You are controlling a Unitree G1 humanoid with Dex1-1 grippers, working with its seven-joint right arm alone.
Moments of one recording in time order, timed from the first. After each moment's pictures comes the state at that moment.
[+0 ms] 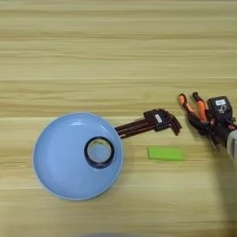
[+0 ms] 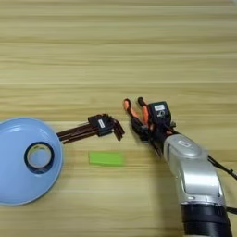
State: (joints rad) arm -0.09 -0.40 -0.17 -0.10 0.11 0.61 0.36
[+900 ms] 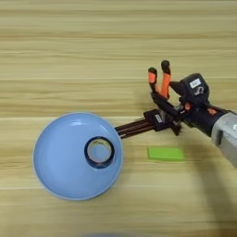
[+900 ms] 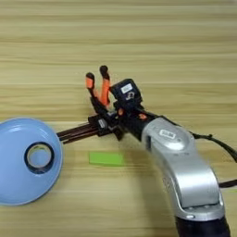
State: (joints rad) arm -0.05 -0.40 -0.01 -0.63 0.21 0.75 0.47
